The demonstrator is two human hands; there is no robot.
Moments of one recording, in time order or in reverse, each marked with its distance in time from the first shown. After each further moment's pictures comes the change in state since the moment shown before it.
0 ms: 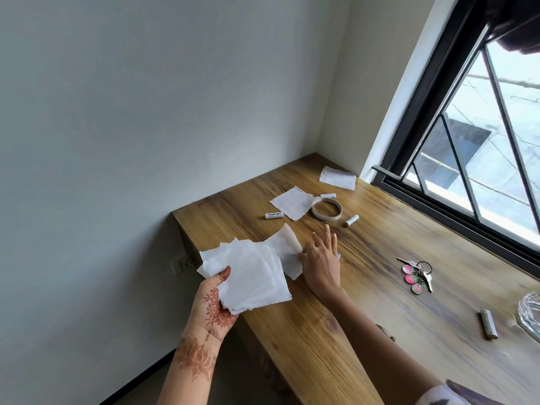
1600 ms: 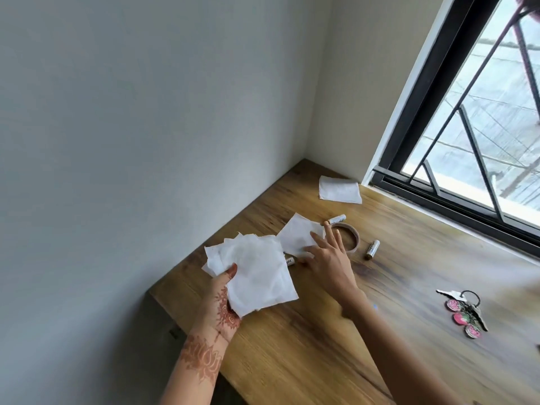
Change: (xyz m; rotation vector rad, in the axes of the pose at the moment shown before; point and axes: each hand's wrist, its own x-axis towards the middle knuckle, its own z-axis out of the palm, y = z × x) left_hand 0.143 0.099 0.042 0.262 0.004 -0.145; right_hand 0.122 0.011 0.039 -0.068 0.079 -0.002
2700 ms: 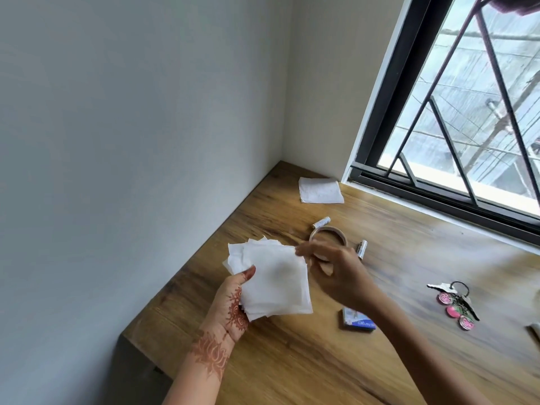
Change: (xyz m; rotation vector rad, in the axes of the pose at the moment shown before) left_hand 0.023 0.012 0.043 0.144 -0.108 -0.157; right_hand -0.006 -0.019 -0.091 0.577 0.025 -0.038
